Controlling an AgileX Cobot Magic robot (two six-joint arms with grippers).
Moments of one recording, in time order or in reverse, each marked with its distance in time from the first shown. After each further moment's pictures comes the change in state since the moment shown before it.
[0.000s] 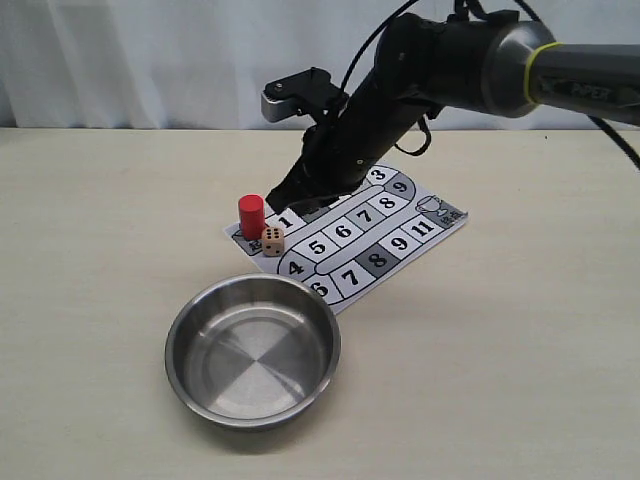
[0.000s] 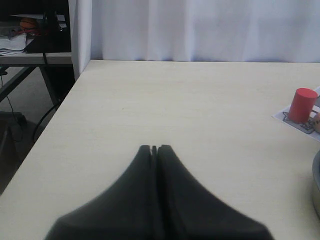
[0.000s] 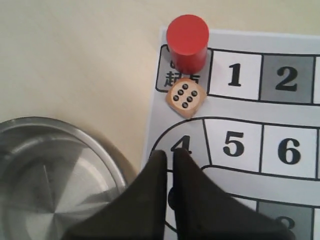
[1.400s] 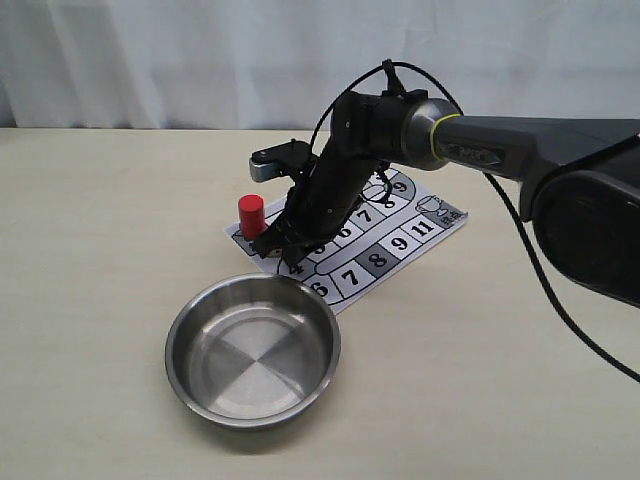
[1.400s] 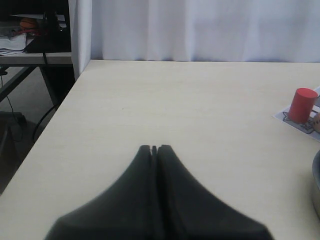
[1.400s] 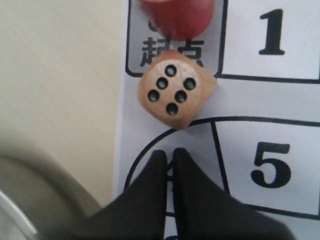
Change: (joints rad) left arm 0.000 0.000 0.000 0.000 0.000 0.000; right arm 0.008 0.306 -0.218 -0.015 0.087 0.094
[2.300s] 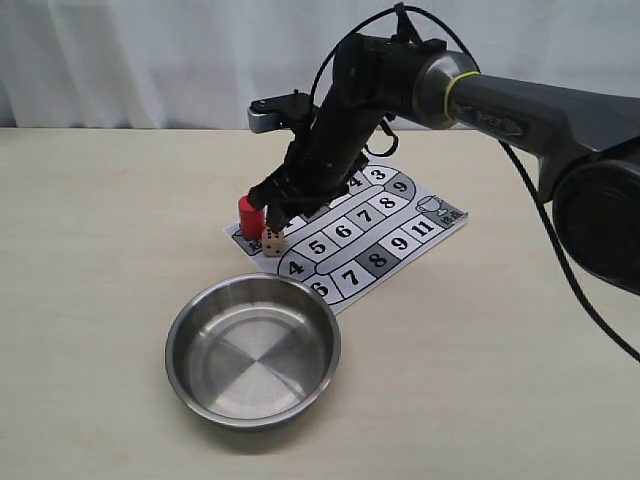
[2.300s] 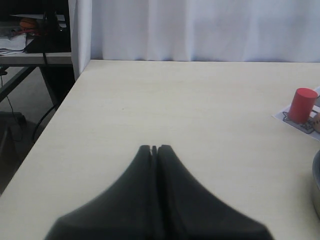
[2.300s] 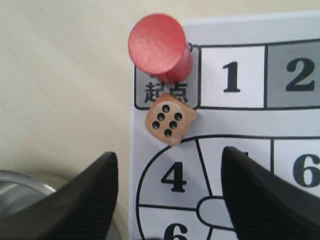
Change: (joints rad) left arm 0.000 0.000 0.000 0.000 0.000 0.000; right arm -0.004 -0.051 -0.127 -0.053 0.107 0.111
